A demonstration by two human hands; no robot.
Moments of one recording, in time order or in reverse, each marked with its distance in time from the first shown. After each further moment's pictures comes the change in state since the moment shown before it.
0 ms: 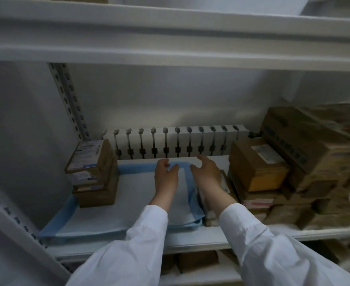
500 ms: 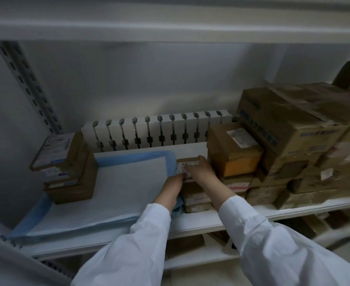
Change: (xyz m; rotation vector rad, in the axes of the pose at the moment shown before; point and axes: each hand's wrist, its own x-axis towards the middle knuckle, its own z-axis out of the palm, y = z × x) left_hand -0.031 -0.026 0.070 -0.187 -0.335 -0.539; right_hand 0.021 0.049 -0.026 0.006 -0.131 0.260
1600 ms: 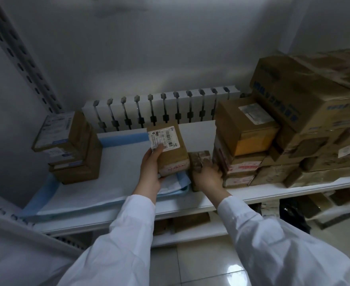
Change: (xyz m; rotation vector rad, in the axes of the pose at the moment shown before) left_hand 0.009 -0.007 -0.071 -0.236 -0.007 0.269; right_hand 0.005 0.071 0.051 -0.282 -0.013 0.027
